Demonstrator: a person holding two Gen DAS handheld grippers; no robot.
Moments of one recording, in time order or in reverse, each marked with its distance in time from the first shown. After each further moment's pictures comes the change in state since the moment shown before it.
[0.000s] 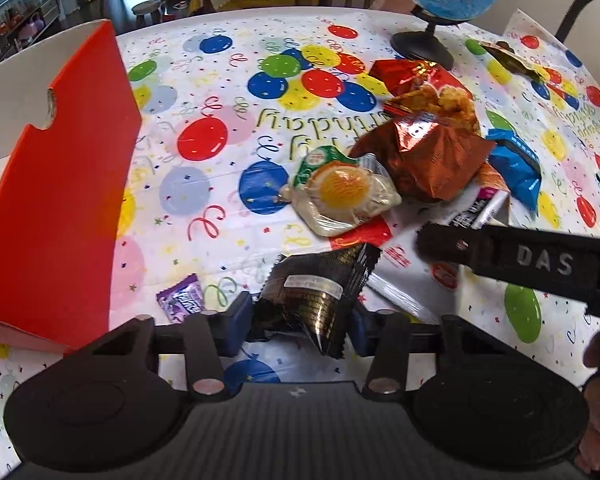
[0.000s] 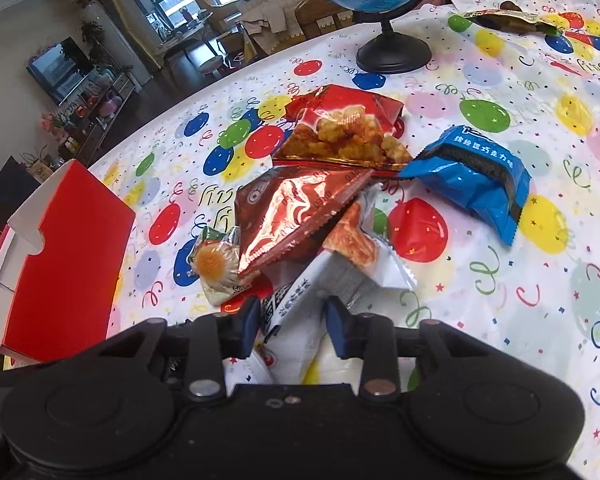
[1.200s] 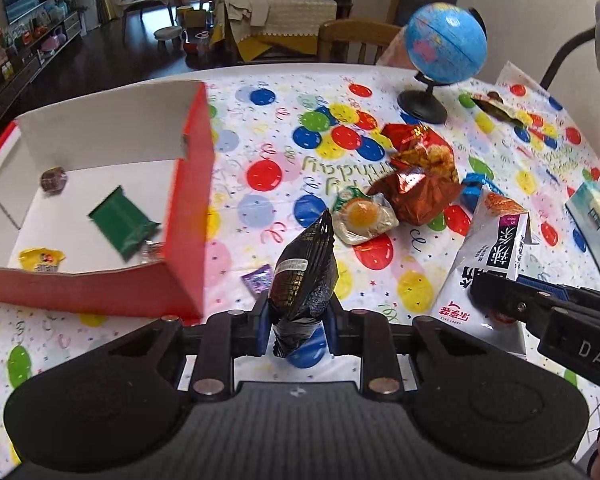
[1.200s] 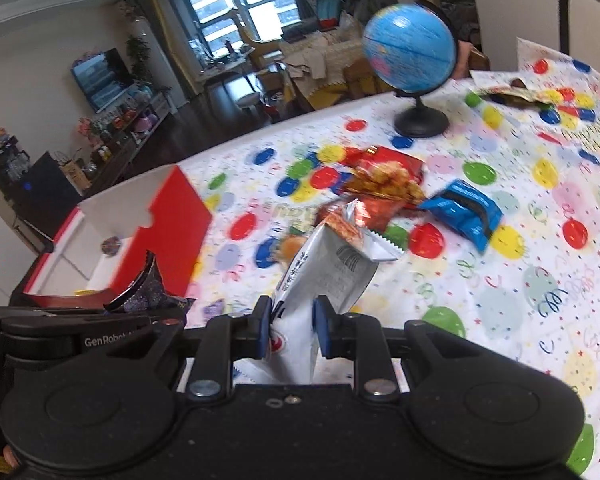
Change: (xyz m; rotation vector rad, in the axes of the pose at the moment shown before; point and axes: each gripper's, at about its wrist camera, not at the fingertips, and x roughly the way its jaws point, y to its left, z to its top) left arm -0.110 0.039 -0.020 -0.051 -0.100 0.004; right arm -0.111 0.055 -0.041 -0.136 -0.136 0.045
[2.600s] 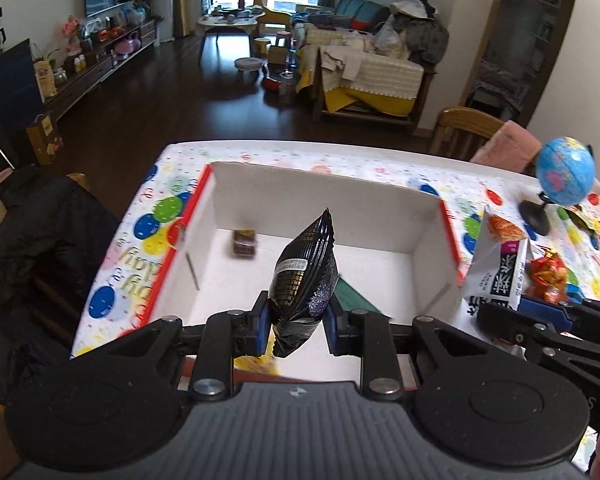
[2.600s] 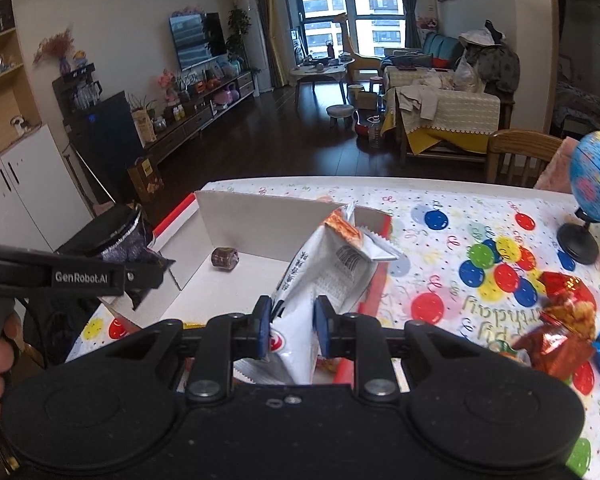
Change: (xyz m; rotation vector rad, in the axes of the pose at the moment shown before) left arm -0.053 0.223 0.048 -0.155 -0.136 0.106; right arm 0.077 0.212 0.038 -0.329 -0.014 0.077
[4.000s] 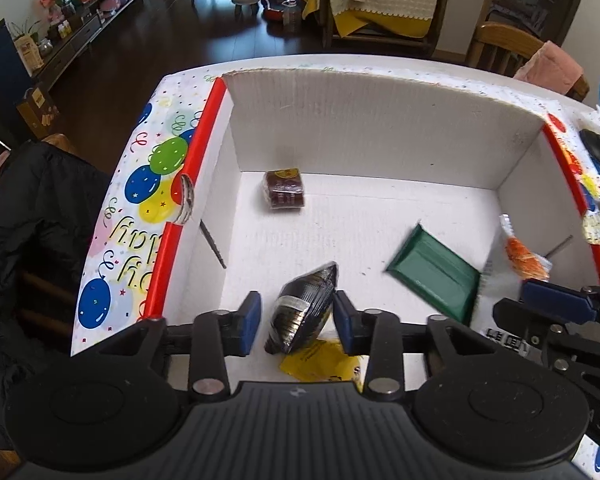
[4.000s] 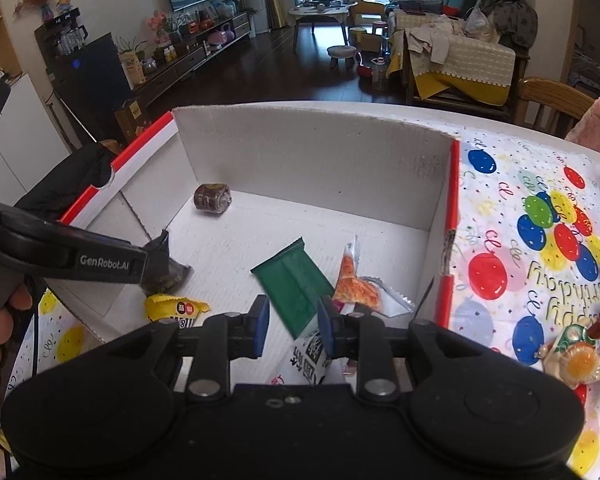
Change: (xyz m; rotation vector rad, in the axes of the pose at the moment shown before) left arm 0.106 0.031 0.003 0.090 0.219 0.046; right arm 0.087 0.022 -0.013 -0.005 0.176 -0.016
